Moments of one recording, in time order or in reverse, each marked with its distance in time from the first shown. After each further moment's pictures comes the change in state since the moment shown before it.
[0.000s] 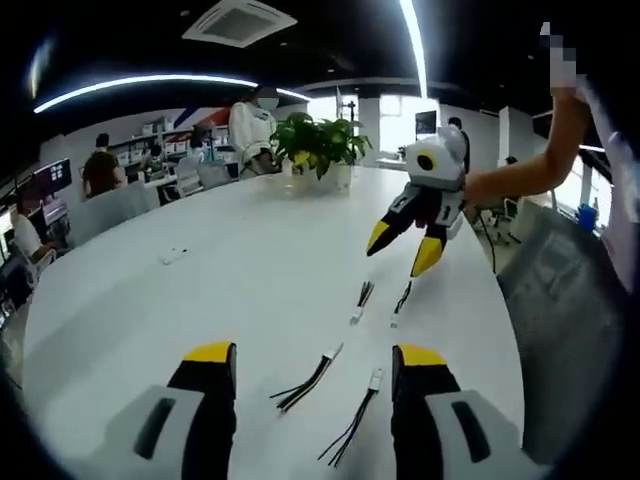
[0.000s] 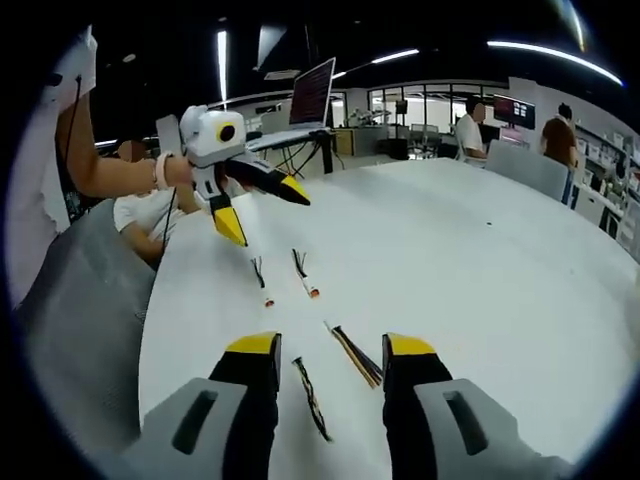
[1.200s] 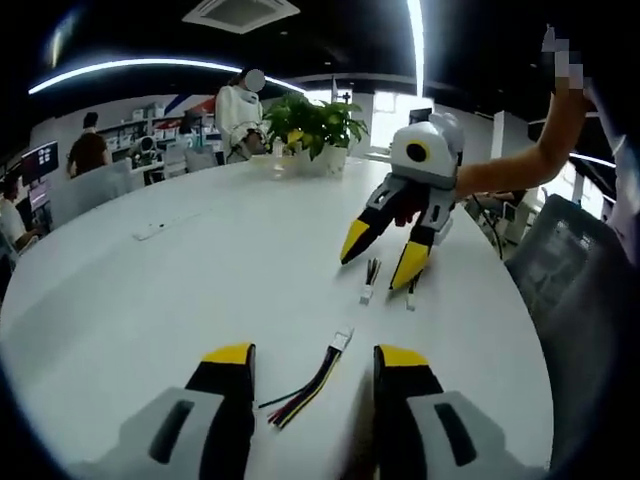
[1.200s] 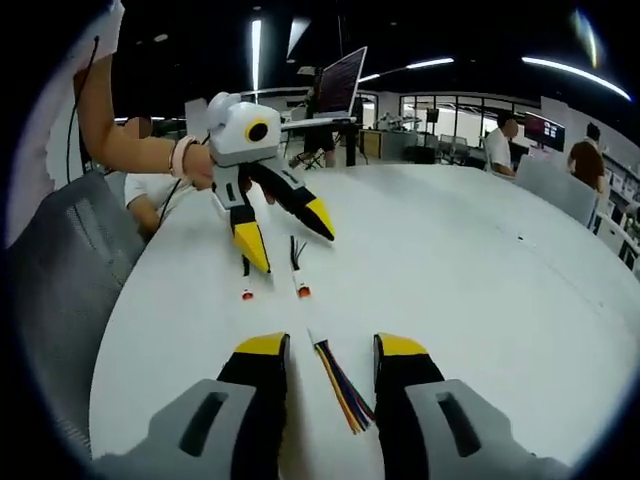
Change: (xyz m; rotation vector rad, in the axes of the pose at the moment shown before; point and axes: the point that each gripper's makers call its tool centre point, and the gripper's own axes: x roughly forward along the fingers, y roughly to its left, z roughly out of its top) left arm 0.041 -0.003 -0.035 0.050 0.069 -0.076; right arm 0.049 -0.008 -0.014 -0.135 0.005 0.088
